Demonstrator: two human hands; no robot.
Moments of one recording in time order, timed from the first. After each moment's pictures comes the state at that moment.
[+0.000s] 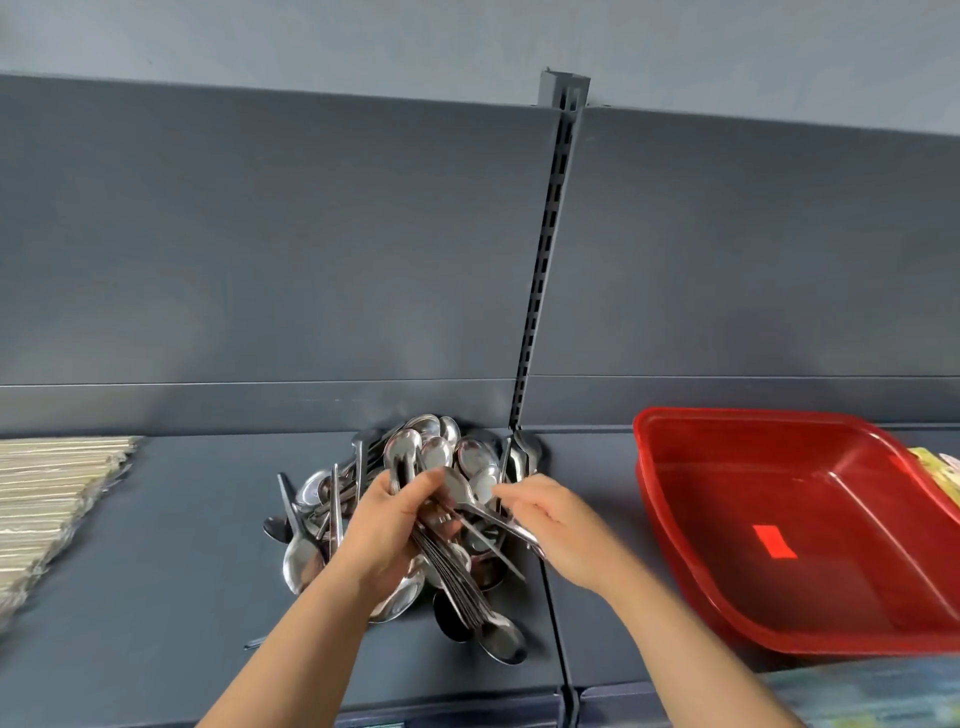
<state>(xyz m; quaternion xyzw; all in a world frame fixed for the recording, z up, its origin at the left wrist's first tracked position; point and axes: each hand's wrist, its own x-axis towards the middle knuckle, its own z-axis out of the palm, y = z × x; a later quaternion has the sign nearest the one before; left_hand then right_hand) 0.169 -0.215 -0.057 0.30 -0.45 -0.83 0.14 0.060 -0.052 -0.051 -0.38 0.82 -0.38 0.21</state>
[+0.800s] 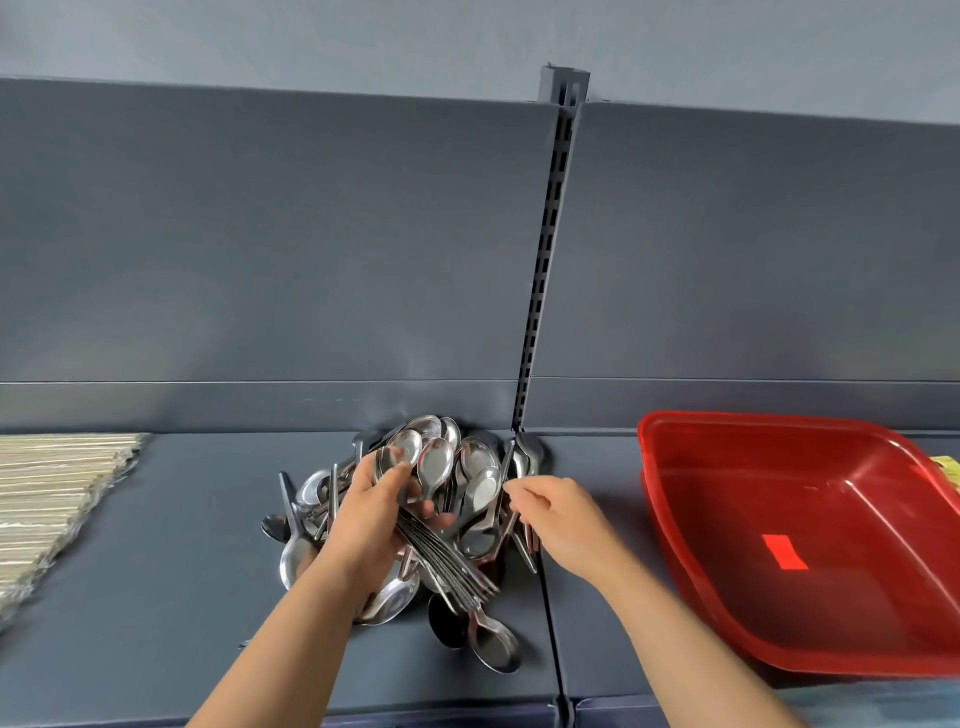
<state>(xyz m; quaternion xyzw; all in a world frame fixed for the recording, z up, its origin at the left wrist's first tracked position) 0.163 -0.226 -0.064 0.29 -0.44 -0.82 0.20 0.046 -0.057 -0.055 -0.34 0.83 -0.40 0.19</state>
